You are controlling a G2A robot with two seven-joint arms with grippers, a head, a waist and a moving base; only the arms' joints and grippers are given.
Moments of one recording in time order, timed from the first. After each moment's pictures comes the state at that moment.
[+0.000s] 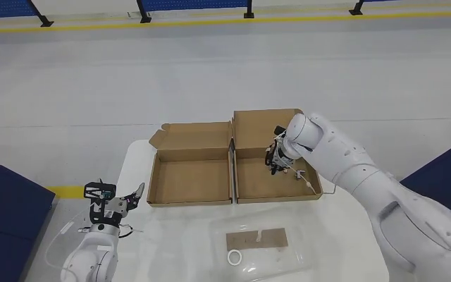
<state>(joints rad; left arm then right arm) 1.73 -1.15 -1.60 -1.80 1.33 0.00 0.00 -0.33 -1.19 0.36 -0.84 0.05 0.68 1.11</state>
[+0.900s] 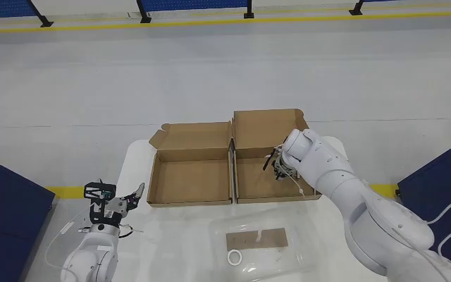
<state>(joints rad) 1.73 -1.15 -1.60 -1.80 1.33 0.00 0.00 -0.37 -1.38 0.37 -0.44 0.10 0.69 0.88</state>
